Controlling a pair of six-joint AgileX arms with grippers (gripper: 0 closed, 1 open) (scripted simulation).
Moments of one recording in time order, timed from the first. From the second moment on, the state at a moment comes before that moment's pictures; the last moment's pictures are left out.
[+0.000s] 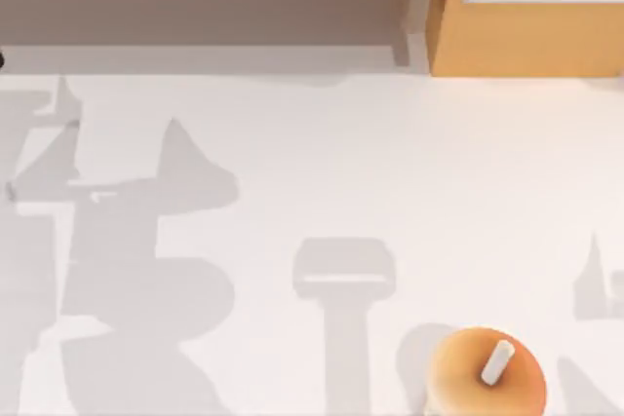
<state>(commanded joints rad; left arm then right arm) 0.26 1.78 0.78 0.87 0.29 0.01 0.00 0.00 0.00 0.00 0.00 0.00</state>
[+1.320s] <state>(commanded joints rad) 0.27 2.17 1.21 0.95 0.31 0.01 0.00 0.00 0.00 0.00 0.00 0.00</state>
